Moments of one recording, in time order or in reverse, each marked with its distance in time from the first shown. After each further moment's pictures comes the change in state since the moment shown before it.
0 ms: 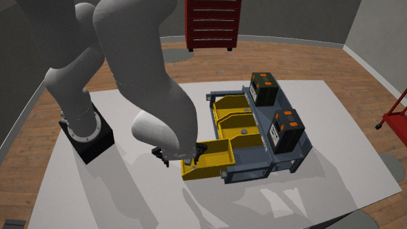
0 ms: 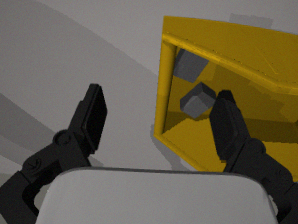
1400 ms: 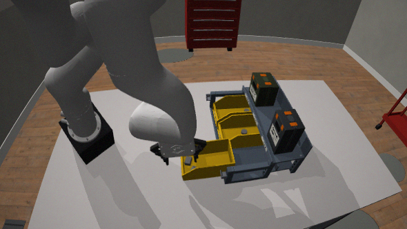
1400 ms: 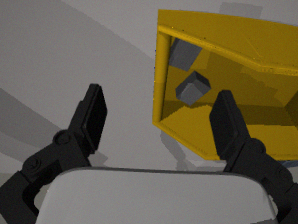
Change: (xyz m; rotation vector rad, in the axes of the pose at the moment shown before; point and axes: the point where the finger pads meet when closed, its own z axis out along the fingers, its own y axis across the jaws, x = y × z) arm 0.001 0.001 -0.014 -0.052 -0.023 0.005
